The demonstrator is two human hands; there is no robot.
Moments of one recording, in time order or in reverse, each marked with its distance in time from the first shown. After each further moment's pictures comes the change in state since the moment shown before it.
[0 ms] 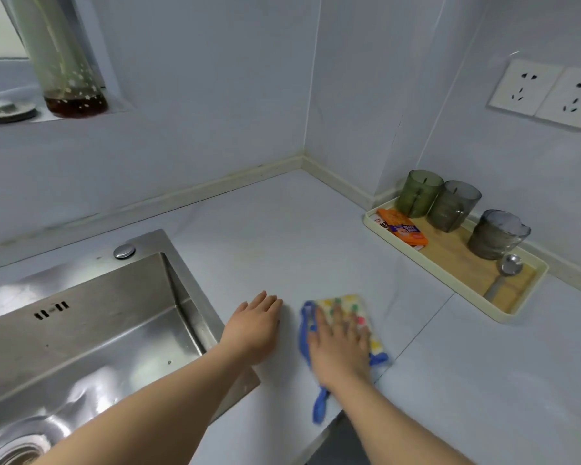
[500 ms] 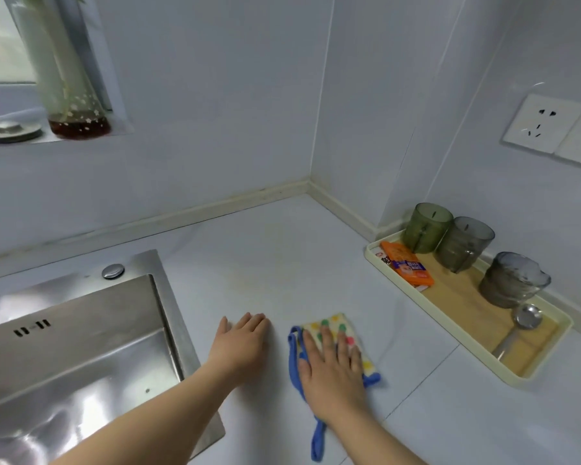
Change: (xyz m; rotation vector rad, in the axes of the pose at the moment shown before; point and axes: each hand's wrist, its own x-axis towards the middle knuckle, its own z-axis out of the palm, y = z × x) left_hand 0.039 0.010 -0.003 0.012 -0.010 -0.151; right_hand 0.046 0.029 -0.011 -0.050 0.049 -0.233
